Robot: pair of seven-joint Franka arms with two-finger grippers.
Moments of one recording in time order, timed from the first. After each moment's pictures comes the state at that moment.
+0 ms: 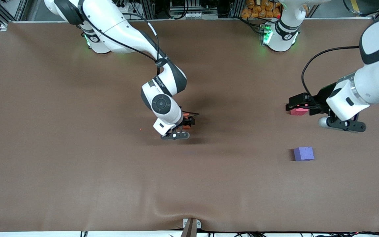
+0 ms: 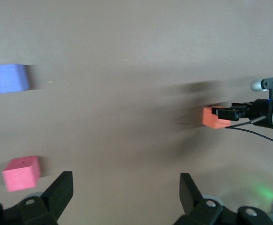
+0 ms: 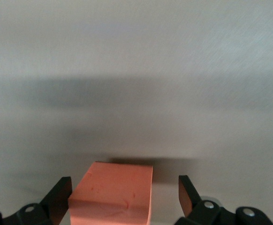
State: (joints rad) left arm 0.01 0.26 -0.20 -1.45 -0.29 1.65 -0.08; right arm 0.66 0.79 -0.01 -1.47 0.22 2.28 0.51
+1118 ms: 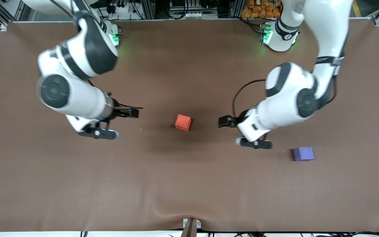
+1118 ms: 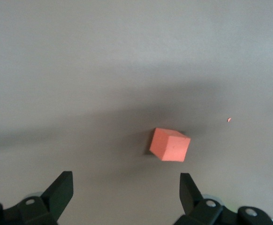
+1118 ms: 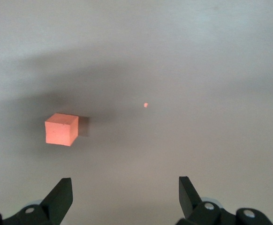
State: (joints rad) left arm -0.31 0.53 -0.21 -1.45 -0.34 2.03 -0.31; right arm 0.36 0.42 -0.01 -1.28 0.17 1.51 0.50
